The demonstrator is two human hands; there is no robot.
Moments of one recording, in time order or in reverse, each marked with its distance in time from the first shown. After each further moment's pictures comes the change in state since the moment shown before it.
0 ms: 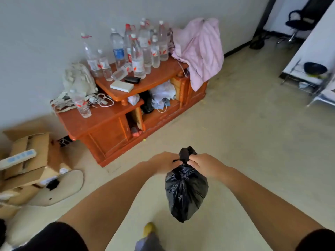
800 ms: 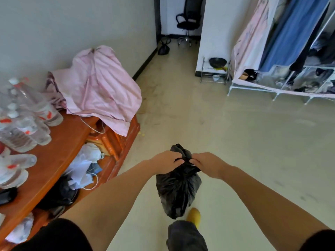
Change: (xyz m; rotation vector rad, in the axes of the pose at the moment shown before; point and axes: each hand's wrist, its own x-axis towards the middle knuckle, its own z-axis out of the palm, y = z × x) left_hand 0.517 0.119 -0.208 0.277 -0.172 0.529; right_hand 0.153 0.384 -0.207 0.178 0.254 0.513
